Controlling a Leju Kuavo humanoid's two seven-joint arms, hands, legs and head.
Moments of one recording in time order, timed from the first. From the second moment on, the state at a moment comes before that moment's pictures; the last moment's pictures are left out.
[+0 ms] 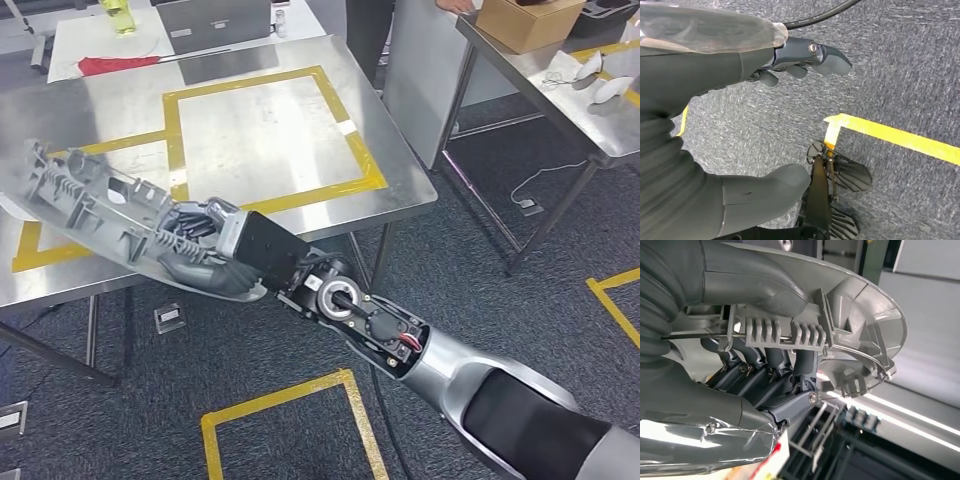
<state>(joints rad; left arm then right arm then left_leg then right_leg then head) -0.10 0.20 -0.94 -0.21 1.25 0.11 -0.04 -0.69 0.10 0.85 -1.40 -0.35 0.01 -0.28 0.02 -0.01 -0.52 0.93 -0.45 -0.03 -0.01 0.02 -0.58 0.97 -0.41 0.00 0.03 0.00</state>
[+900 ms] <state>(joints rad) -0.10 0.20 -0.94 -0.21 1.25 0.11 -0.04 -0.71 0.10 0.89 -1.31 -0.39 0.05 -0.34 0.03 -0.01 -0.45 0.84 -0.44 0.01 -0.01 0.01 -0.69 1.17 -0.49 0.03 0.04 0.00</state>
